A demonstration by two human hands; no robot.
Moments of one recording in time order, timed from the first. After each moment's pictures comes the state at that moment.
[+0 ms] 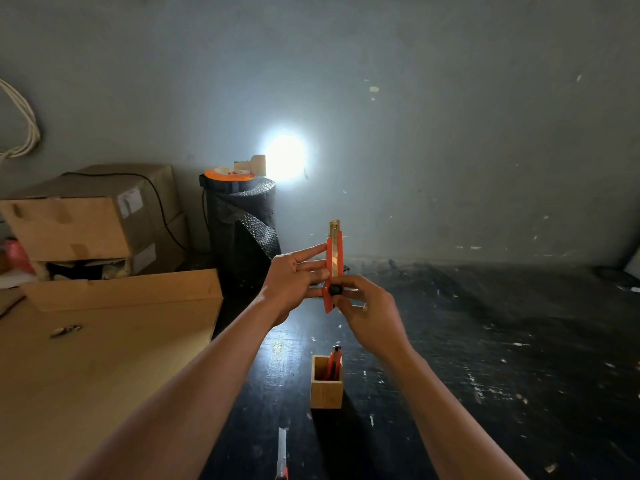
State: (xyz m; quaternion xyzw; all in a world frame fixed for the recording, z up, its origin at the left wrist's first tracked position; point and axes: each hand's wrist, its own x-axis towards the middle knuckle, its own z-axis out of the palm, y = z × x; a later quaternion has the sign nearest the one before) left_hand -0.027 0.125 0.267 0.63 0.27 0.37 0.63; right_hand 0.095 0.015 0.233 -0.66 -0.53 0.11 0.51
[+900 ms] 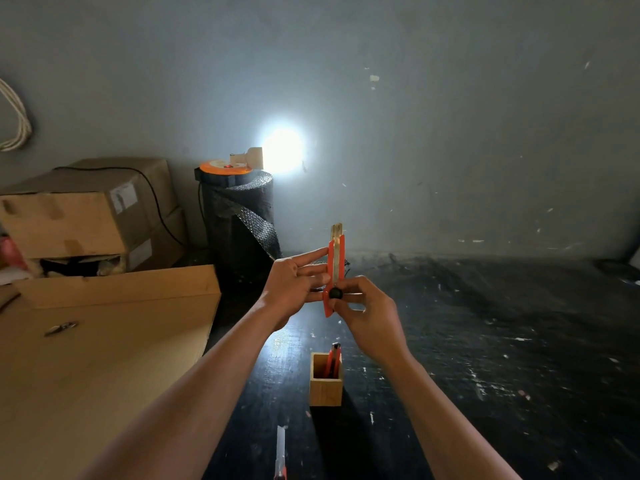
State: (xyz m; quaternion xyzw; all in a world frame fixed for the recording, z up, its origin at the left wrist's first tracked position) left_hand -0.020 0.126 0.256 0.66 0.28 0.36 0.60; right_hand 0.102 0.022 0.218 -0.66 -0.51 0.12 0.53
